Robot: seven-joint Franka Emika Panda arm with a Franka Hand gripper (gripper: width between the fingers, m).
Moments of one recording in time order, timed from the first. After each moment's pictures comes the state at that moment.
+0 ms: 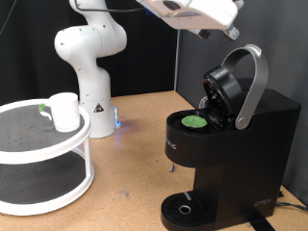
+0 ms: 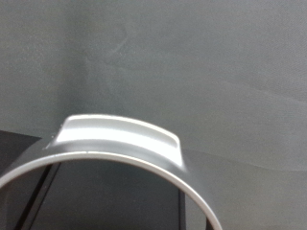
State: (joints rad) arm 0.37 -0.19 -0.35 -2.10 0.94 1.91 -1.23
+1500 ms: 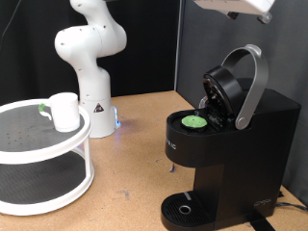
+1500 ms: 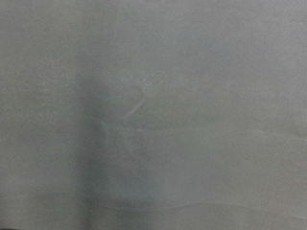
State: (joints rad) arm 0.38 -0.15 -0.25 -2.01 0.97 1.87 -1.04
